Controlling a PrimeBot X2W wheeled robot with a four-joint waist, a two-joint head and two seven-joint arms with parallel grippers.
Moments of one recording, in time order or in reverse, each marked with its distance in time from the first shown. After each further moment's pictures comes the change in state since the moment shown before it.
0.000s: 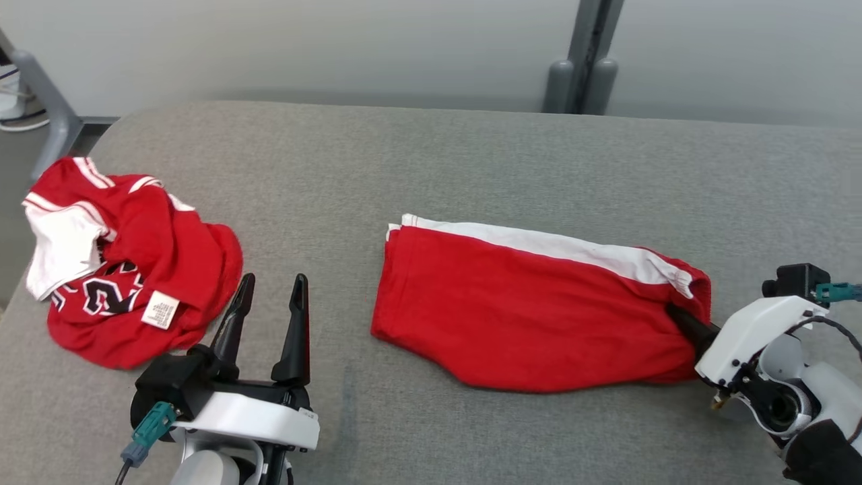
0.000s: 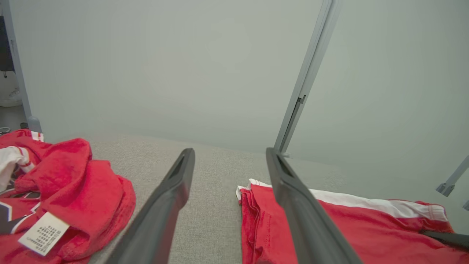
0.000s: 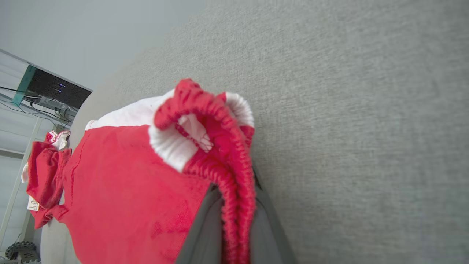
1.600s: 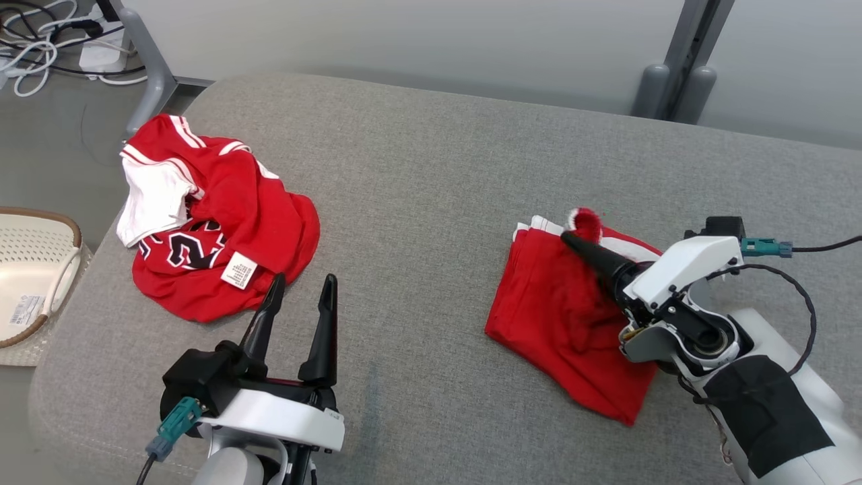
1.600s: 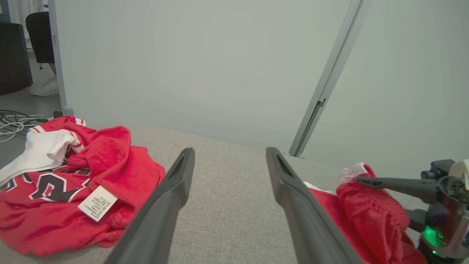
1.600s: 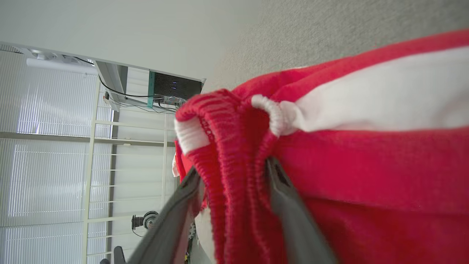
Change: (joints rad) left arm -0.016 0.000 -0.086 0.001 -0.055 0.020 0.000; right arm -0.139 0.193 -0.082 0.042 0.346 -0.001 0.153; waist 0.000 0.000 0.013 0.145
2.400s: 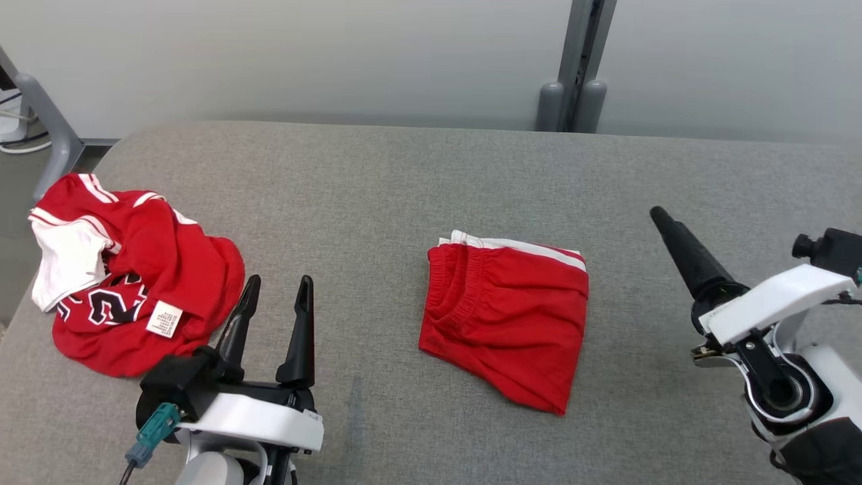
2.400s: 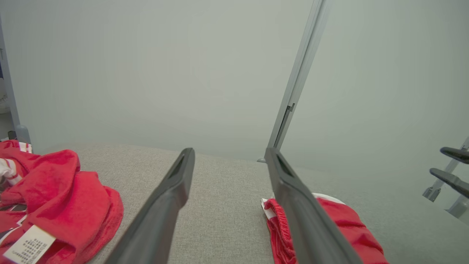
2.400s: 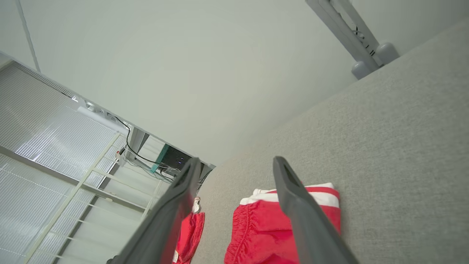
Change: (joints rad) left arm 0.014 0.000 0.067 0.002 0.044 -0.015 0.000; right arm 0.251 -0.193 -0.069 -0.490 -0.157 0.000 -0.293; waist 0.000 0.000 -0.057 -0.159
